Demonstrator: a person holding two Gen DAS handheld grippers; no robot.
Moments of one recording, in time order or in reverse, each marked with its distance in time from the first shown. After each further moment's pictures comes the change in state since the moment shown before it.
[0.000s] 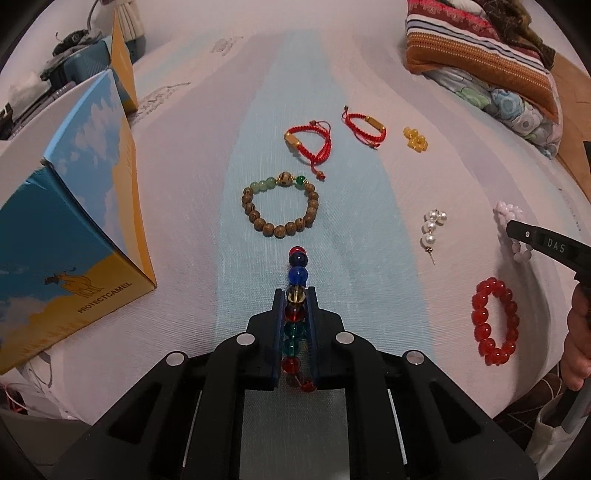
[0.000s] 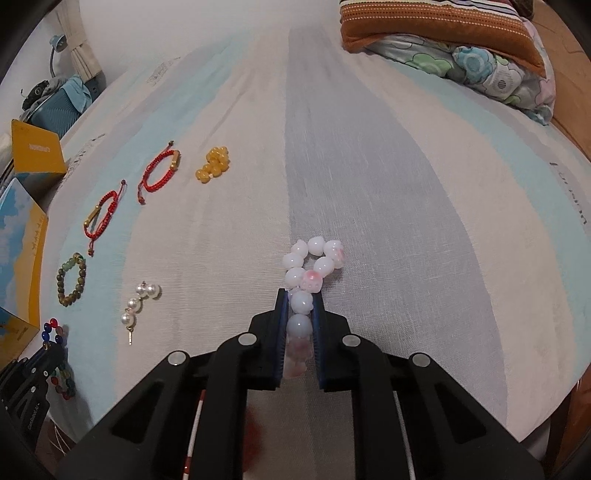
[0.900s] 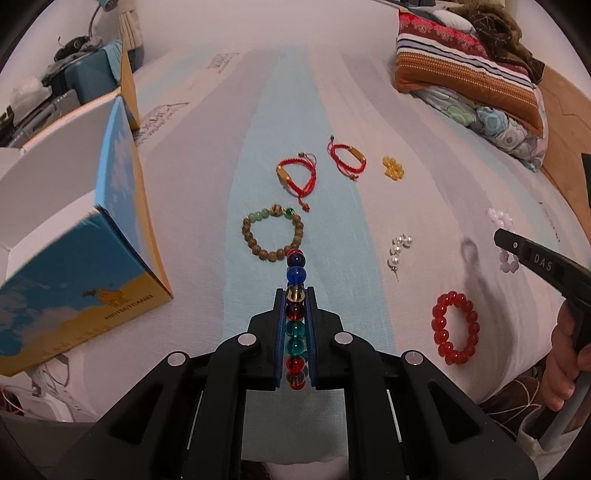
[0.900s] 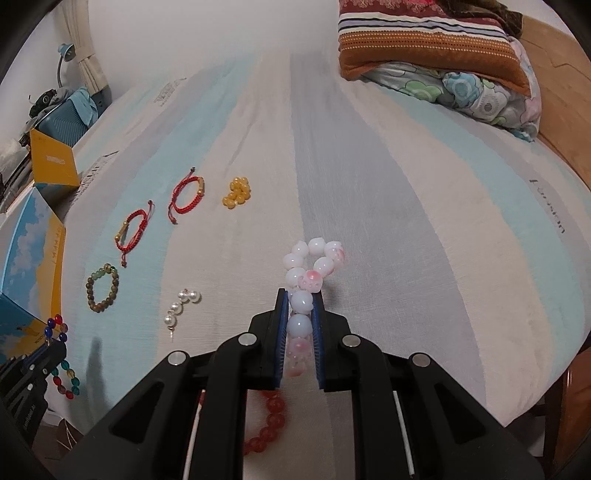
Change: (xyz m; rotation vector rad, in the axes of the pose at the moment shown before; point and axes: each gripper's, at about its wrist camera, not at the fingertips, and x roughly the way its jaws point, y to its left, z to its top) left arm -0.044 0.003 0.012 -0.008 -0.045 -0.044; right arm -0.052 0.017 0.000 -0.005 -0.080 -0.023
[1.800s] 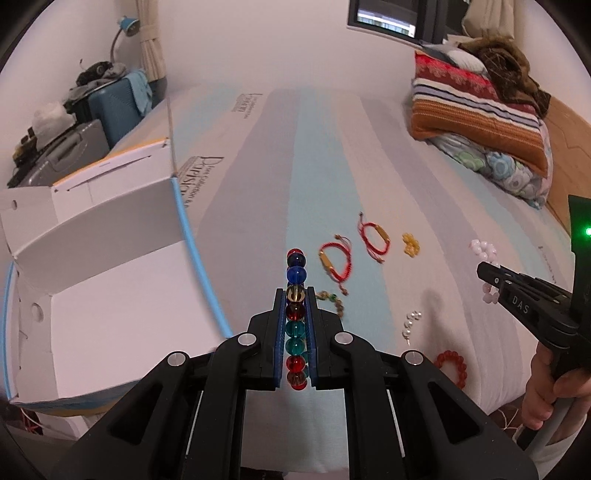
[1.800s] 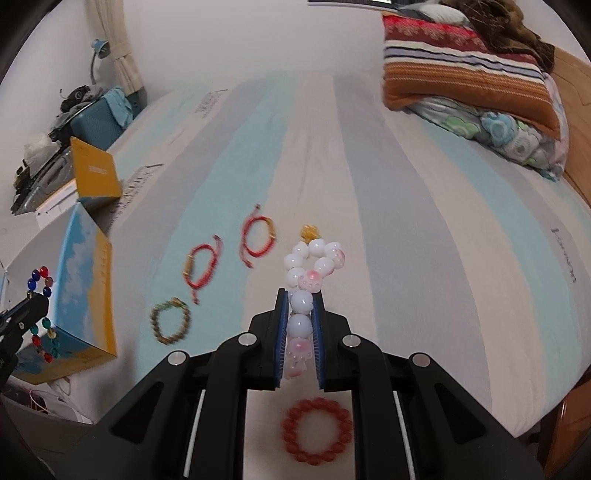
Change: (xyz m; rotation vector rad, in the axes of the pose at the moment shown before) left arm -0.072 0.046 0.070 -0.032 -0.102 0.044; right arm -0.037 0.067 0.053 -0.079 -0.035 0.086
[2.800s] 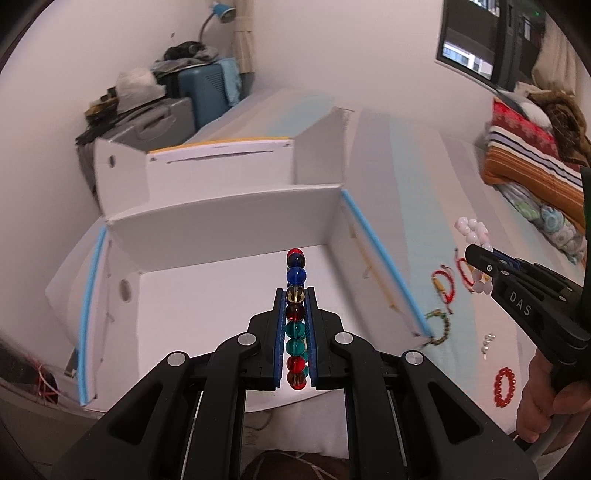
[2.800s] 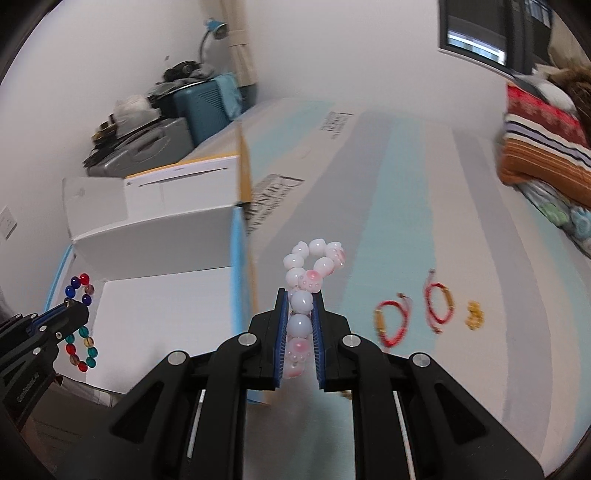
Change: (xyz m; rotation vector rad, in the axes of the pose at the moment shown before) left arm -0.057 0.168 -0.015 -0.193 -0.036 0.166; right arm -0.023 0.224 0.024 -0.260 -0.086 0.222
